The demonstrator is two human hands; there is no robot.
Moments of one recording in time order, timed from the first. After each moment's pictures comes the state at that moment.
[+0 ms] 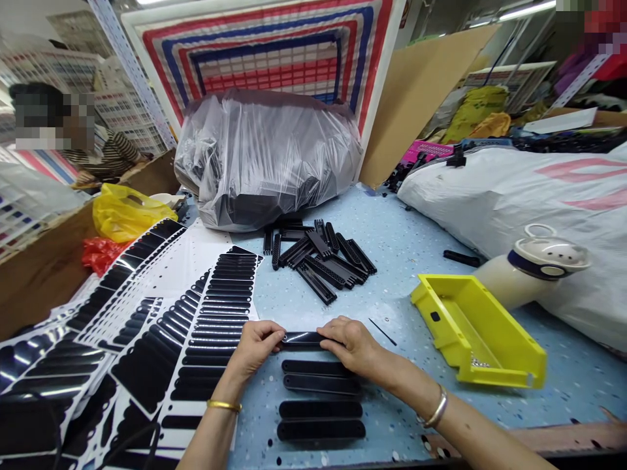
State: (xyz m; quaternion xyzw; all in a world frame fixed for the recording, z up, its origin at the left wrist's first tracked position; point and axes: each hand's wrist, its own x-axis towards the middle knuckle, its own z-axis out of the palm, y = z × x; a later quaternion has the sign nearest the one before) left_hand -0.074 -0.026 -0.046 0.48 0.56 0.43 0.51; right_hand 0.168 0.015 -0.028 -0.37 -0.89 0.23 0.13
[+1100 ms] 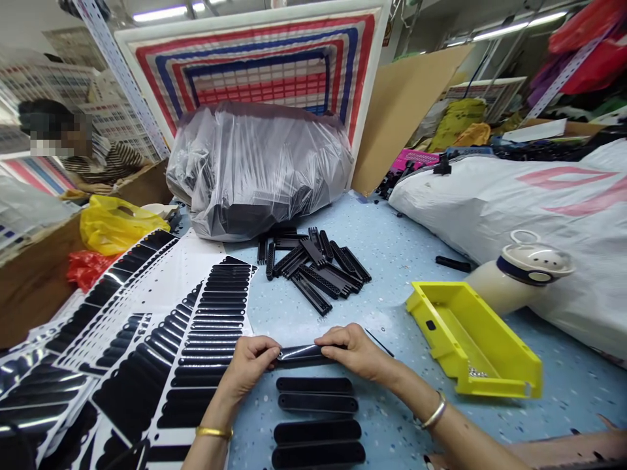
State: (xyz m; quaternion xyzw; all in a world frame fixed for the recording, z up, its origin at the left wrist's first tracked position) left_hand -0.077 -0.028 -0.053 0.51 0.55 0.41 0.52; right_hand 0.176 0.025 -0.030 -0.40 -0.74 0.48 0.24
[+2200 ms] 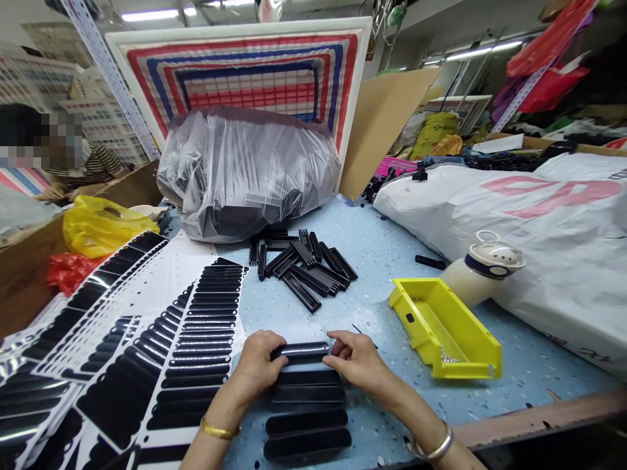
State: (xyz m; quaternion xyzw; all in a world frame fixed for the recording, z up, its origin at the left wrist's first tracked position) left_hand -0.046 -0.023 -0.020 0.75 0.59 0.17 0.25; right_hand 0.189 -0.006 -0.049 -0.59 -0.66 0.39 0.25
